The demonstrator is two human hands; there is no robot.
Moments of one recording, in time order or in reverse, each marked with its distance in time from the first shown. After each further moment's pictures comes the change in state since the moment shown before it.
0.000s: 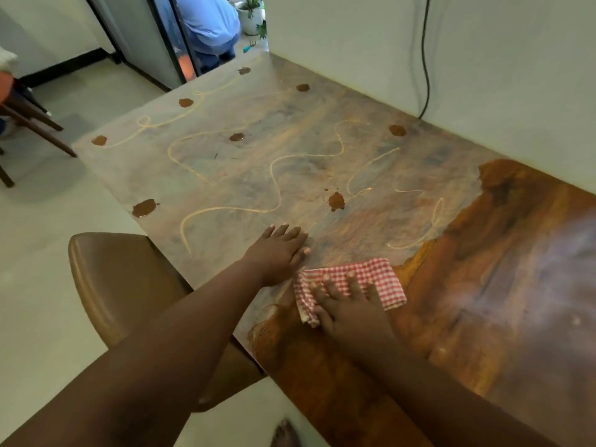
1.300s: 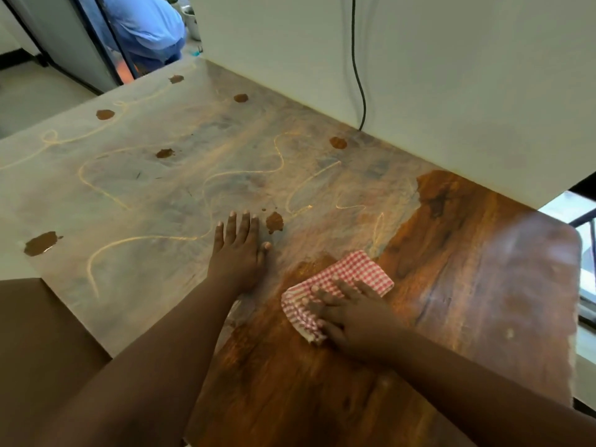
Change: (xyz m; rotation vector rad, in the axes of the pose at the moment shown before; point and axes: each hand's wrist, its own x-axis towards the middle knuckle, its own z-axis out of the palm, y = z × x) left_hand 0.088 0.032 0.017 0.031 0.322 -0.223; right_hand 0.005 0.133 -0.020 -0.040 -0.023 -0.141
